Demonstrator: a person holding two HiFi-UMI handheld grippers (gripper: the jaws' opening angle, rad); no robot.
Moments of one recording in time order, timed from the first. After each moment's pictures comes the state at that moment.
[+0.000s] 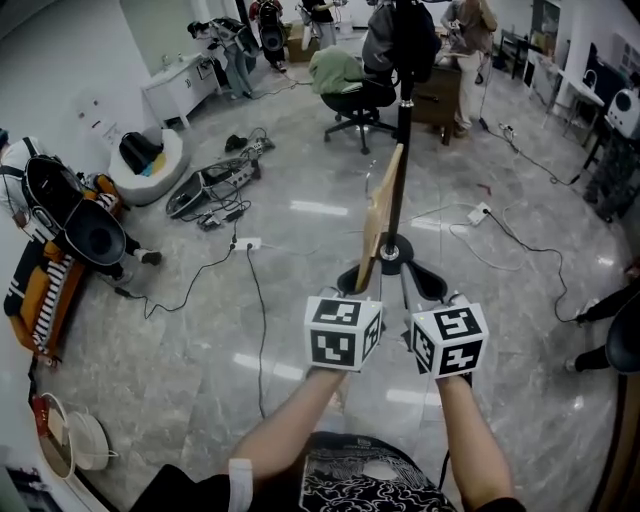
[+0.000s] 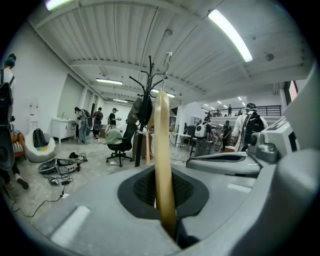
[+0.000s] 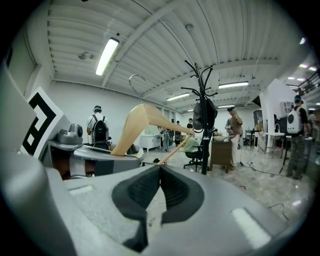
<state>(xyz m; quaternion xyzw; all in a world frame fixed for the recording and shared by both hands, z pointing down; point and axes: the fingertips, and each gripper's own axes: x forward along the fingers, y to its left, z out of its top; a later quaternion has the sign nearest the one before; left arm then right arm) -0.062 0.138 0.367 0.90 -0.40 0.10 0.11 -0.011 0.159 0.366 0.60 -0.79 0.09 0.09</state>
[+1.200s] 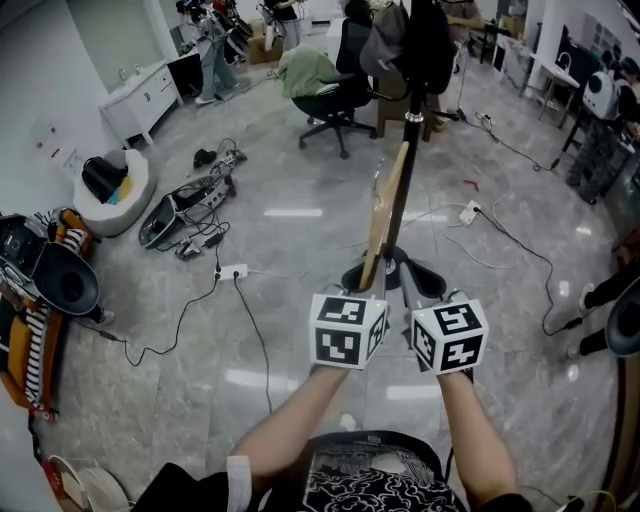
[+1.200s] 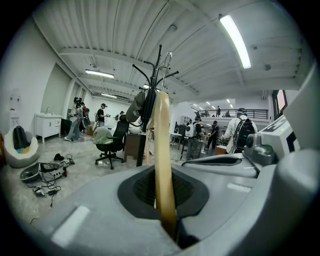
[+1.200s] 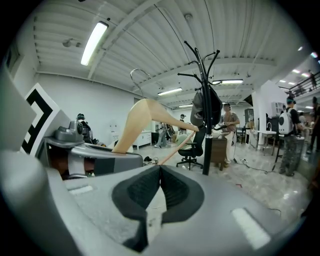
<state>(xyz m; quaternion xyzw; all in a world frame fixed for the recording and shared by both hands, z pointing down) -0.094 -0.053 0.371 0.93 -0.32 0.10 0.12 -0.054 -0.030 0.375 0.65 -0.75 0.11 0.10</state>
